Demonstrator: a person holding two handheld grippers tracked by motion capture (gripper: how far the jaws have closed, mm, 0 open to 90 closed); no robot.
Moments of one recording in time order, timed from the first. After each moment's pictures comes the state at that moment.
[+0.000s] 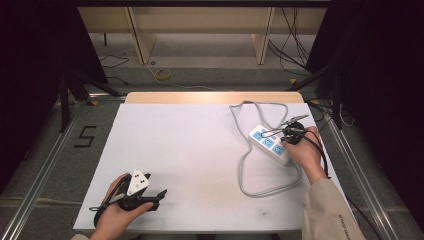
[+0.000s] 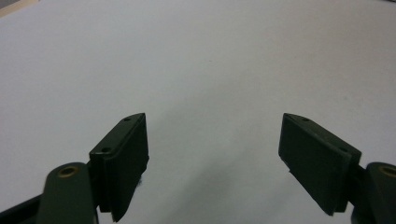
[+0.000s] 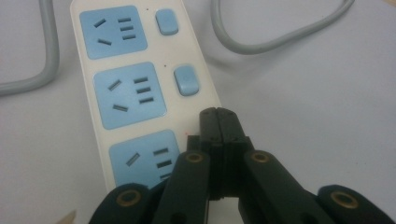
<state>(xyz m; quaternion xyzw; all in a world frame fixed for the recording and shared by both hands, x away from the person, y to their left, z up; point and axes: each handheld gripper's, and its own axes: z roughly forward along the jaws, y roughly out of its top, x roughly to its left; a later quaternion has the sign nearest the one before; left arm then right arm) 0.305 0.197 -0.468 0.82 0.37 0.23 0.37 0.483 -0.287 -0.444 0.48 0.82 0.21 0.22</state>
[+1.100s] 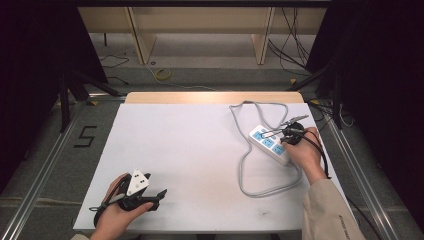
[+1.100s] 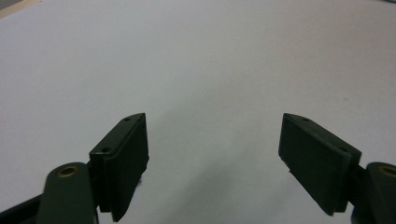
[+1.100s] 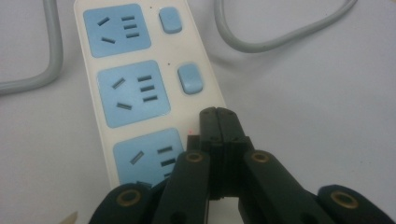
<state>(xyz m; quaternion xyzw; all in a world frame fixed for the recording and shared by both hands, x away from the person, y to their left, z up) 0.305 0.197 -0.468 0.82 0.37 0.23 0.37 0.481 -0.286 -0.445 0.48 0.82 0.21 0.22</state>
